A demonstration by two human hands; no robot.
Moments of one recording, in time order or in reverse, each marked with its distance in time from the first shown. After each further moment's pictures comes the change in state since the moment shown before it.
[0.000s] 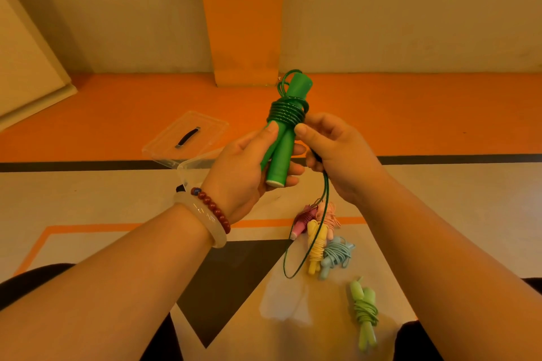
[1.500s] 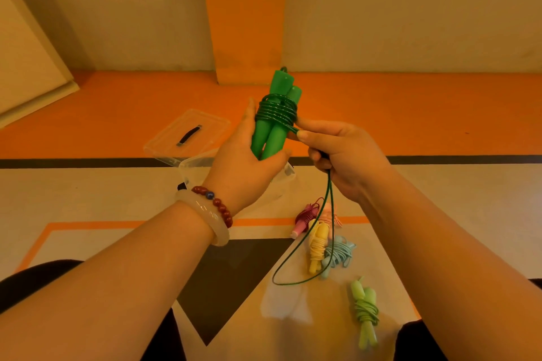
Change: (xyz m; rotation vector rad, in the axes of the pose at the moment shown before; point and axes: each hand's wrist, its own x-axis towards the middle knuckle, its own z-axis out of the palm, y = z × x) left_hand 0.010 -0.005 -0.023 0.818 0.153 0.279; right_hand 0.004 0.001 -0.001 0.084 0.044 0.122
